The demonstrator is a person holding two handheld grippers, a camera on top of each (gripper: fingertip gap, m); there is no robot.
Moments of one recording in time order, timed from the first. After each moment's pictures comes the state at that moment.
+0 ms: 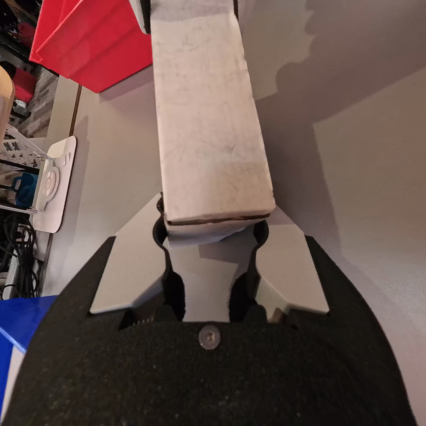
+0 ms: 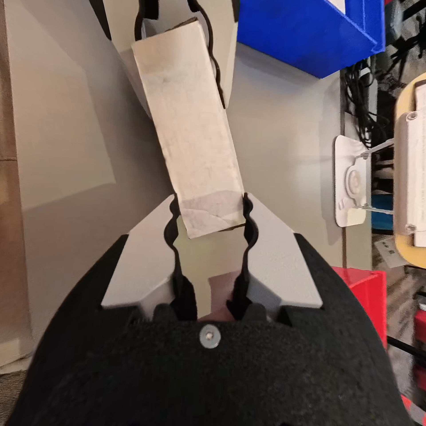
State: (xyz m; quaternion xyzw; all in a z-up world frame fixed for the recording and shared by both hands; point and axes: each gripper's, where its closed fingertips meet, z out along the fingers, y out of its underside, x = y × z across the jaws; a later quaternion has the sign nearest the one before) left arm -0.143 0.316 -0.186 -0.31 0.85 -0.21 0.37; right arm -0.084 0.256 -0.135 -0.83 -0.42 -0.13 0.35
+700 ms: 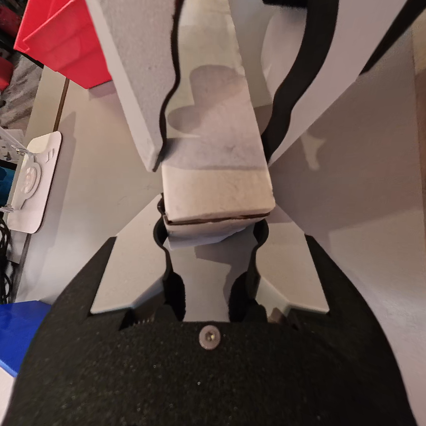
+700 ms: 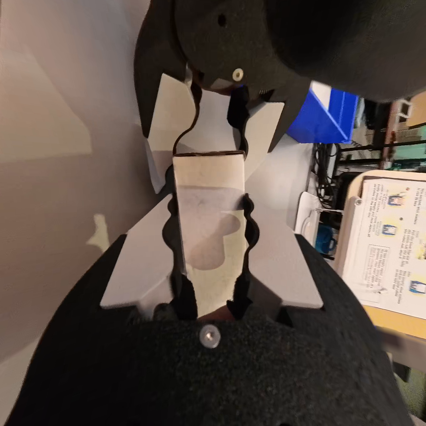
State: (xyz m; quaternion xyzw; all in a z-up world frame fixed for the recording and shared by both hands) left arm -0.141 0.311 -0.184 -0.33 0.84 -0.24 0.35; right arm -0.155 0.305 -0.141 -0.76 -0.51 -0.23 0.34
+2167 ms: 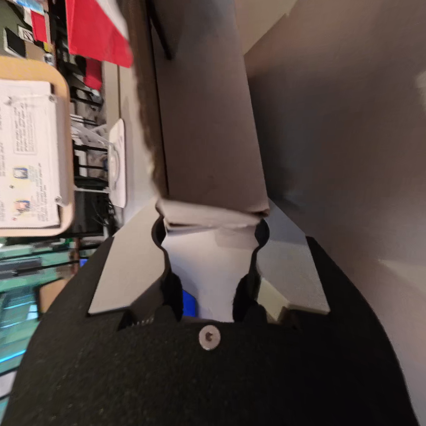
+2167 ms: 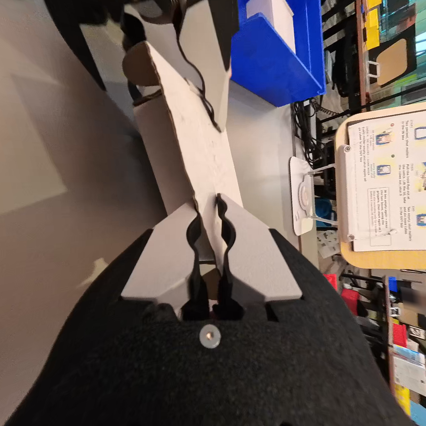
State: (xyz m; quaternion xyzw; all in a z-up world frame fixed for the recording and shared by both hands) left arm -0.142 0.343 -0.195 -0.27 0.84 -0.03 0.46; right arm -0.109 0.284 -0.137 -0.78 -0.42 -0.24 0.39
